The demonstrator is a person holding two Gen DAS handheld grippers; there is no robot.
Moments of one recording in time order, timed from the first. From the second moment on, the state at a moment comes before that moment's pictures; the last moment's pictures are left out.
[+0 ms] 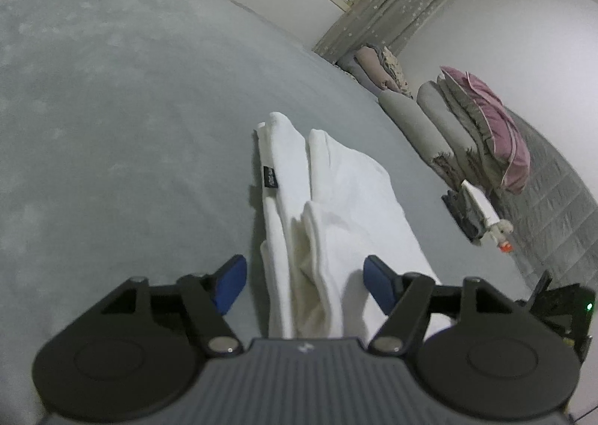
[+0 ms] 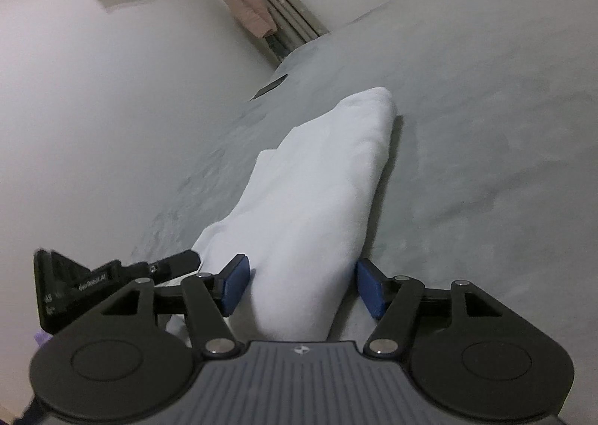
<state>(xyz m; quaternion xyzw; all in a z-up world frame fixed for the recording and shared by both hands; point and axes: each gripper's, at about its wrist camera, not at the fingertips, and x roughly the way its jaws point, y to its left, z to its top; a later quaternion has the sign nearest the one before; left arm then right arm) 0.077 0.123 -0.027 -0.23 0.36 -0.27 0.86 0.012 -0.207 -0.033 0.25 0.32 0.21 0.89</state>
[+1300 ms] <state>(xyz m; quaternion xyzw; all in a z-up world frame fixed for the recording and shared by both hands) 0.072 0.119 -0.035 -0.24 0.36 -0.26 0.86 0.008 -0.180 -0.034 0.20 0.31 0.20 0.91</state>
